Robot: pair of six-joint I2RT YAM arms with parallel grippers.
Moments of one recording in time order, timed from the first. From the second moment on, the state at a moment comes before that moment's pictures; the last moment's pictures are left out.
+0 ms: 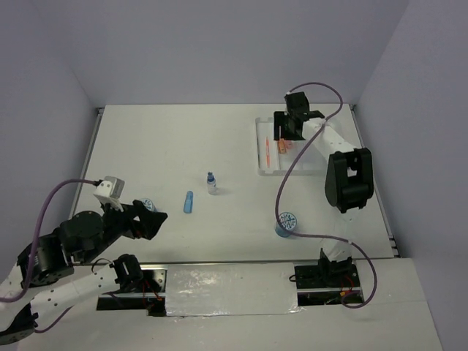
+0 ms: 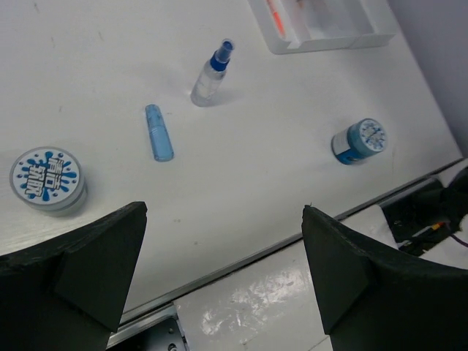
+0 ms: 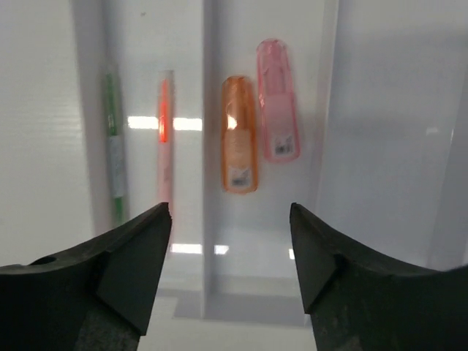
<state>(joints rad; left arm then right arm) -1.01 0.33 0.94 -0.97 -0.44 -0.60 0.18 2.02 1.65 -0.52 0.07 0.16</state>
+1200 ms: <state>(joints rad) -0.55 1.54 0.80 -0.41 -0.22 -0.60 0.90 1.08 1.08 -0.52 0.32 0.41</state>
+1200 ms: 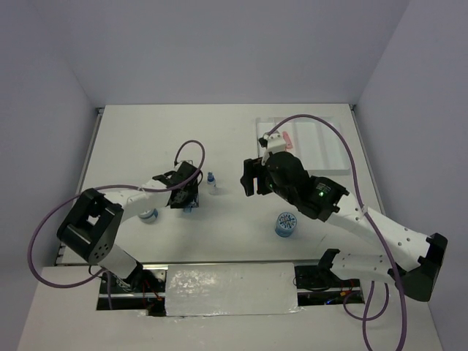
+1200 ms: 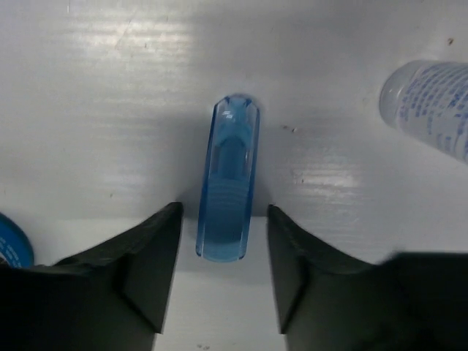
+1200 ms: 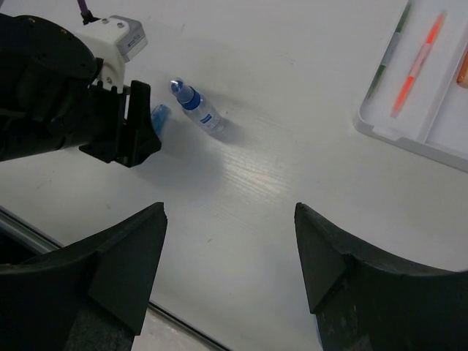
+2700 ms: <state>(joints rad) -0.85 0.60 0.51 -0.10 -0.08 -0.58 1.16 1.30 0.91 0.07 0.40 0.86</state>
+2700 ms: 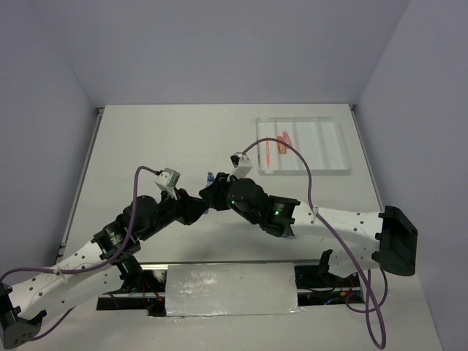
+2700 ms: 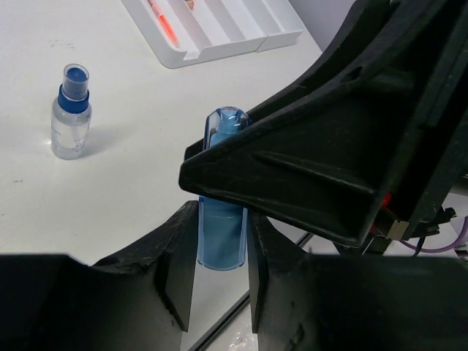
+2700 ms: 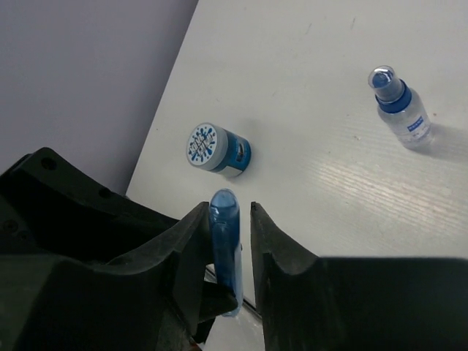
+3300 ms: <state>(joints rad) -0.85 0.74 0.95 -0.66 -0.29 -0.62 0.68 1.35 1.10 -0.10 0.11 0.46</state>
